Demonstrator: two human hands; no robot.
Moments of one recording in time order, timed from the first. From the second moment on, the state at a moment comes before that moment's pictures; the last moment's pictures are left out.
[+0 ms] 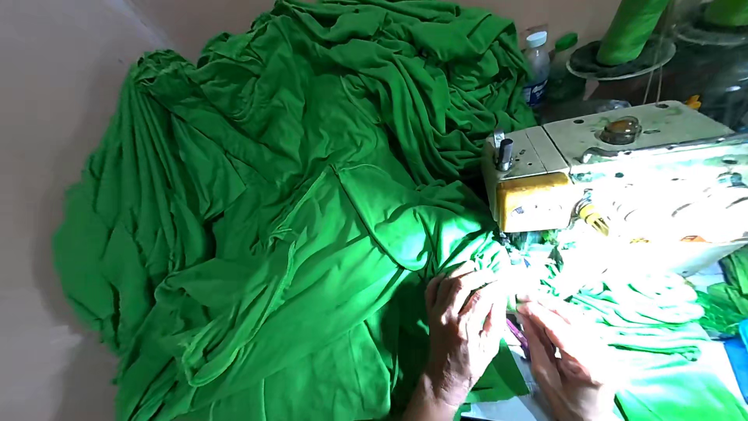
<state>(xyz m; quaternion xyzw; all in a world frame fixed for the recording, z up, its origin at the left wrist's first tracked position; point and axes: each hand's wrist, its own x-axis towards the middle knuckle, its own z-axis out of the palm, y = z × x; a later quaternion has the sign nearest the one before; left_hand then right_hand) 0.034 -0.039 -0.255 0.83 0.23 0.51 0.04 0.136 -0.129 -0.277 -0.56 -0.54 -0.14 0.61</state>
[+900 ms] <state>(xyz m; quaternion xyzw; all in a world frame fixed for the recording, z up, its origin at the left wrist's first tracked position) 0.031 -0.039 -0.198 0.87 0.40 0.28 0.13 0.133 -0.142 -0.262 -0.55 -0.59 -0.02 0.59</state>
